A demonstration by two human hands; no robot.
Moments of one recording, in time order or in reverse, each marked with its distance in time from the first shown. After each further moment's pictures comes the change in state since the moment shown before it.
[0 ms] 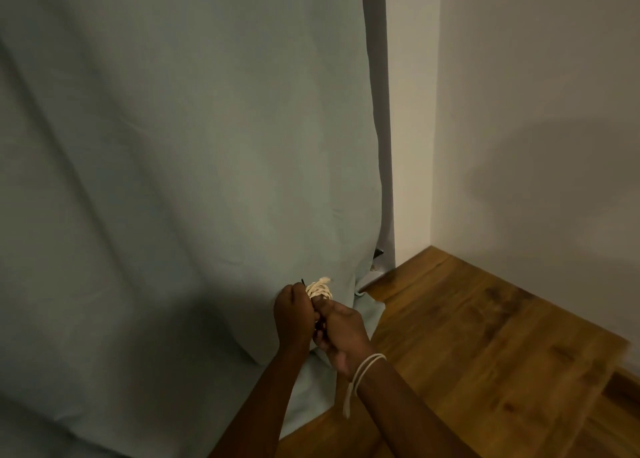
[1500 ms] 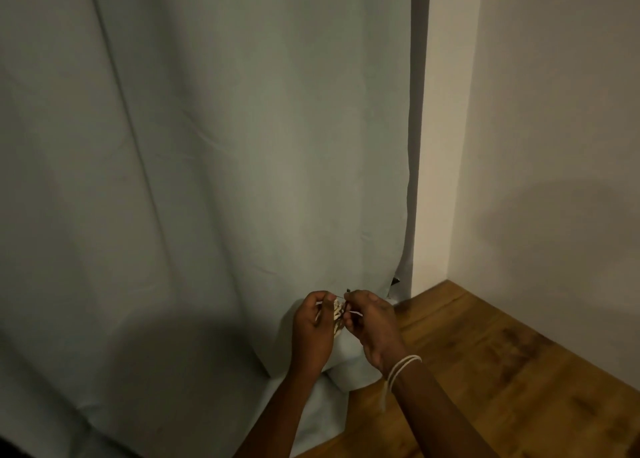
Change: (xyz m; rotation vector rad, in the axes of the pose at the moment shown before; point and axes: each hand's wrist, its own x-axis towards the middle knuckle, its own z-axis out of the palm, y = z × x) left_hand -0.011 0.003 -0.035 -0.209 -0.158 0.176; right_hand -0.009 -0.038 0.013 -0.073 -0.065 -0.250
